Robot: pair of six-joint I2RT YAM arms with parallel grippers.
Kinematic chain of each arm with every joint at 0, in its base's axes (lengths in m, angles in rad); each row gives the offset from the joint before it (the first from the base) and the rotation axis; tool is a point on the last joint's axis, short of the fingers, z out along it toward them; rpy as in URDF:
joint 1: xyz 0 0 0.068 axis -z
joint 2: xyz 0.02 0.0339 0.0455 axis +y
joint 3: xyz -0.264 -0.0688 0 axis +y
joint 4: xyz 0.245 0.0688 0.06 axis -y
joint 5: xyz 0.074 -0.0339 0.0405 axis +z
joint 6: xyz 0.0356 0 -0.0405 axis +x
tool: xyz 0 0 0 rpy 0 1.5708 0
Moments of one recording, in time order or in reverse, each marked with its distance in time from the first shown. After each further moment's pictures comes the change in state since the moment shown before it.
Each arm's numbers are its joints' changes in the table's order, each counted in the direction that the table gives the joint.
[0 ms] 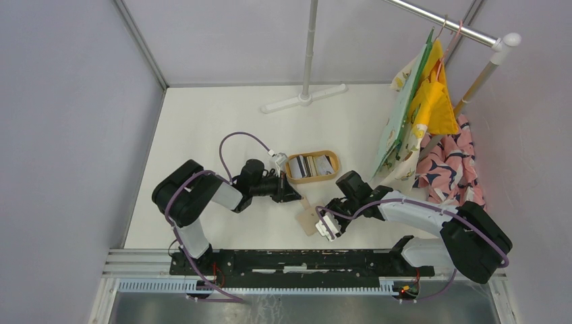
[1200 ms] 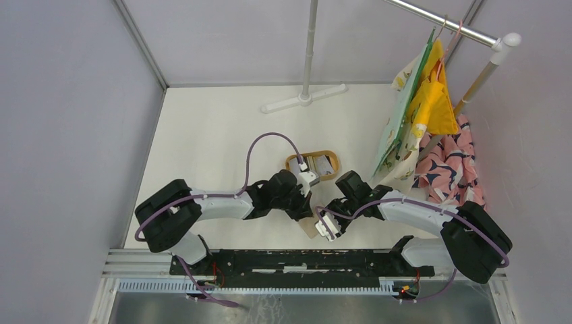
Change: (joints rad) left arm 0.359 -0.230 -0.180 -0.610 0.345 0.246; right arm -0.005 0.000 -0.012 -0.030 0.003 0.005
